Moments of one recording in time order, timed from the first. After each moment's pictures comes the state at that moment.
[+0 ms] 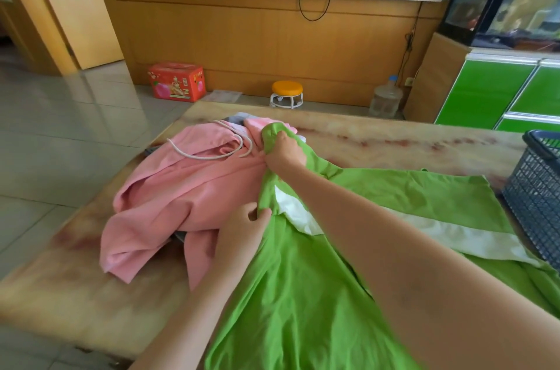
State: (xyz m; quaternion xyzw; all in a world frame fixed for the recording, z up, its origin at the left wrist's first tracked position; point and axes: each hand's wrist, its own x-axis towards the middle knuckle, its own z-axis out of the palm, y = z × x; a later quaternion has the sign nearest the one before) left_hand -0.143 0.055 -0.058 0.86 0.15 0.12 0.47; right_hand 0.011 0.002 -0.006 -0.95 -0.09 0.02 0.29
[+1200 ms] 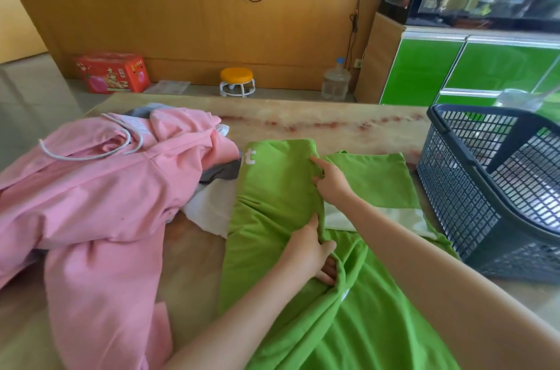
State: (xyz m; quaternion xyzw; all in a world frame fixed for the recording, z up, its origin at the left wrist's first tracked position) left_hand -0.093 -0.196 -0.070 0.78 0.08 -0.22 0.58; right_hand 0.041 -0.275 -0.080 -0.90 -0.03 0.05 0.43
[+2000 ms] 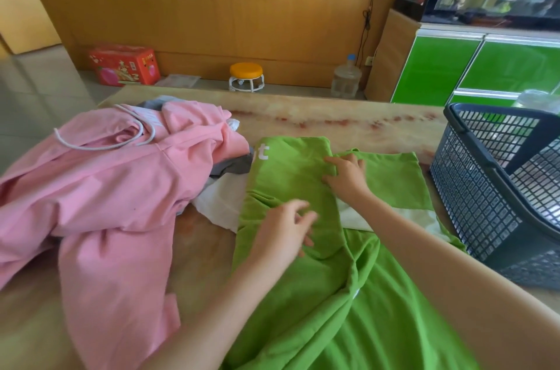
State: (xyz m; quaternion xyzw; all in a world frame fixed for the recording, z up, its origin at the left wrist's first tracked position) left_hand -0.094 -0.146 -0.063 0.84 0.06 -0.03 0.53; right_hand 0.046 -0.281 -0.082 -0.97 -0.03 -0.01 0.26
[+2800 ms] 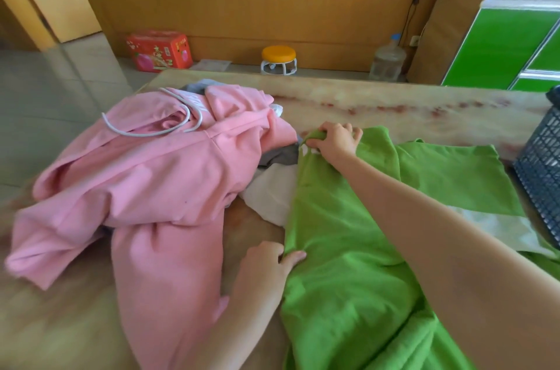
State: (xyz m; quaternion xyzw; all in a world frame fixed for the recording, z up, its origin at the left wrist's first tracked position) left_hand -0.131 -0.049 -0.118 0.92 0.12 -0.04 0.37; right_hand 0.108 -0.150 -0.095 -0.96 -0.06 -0.06 0.27
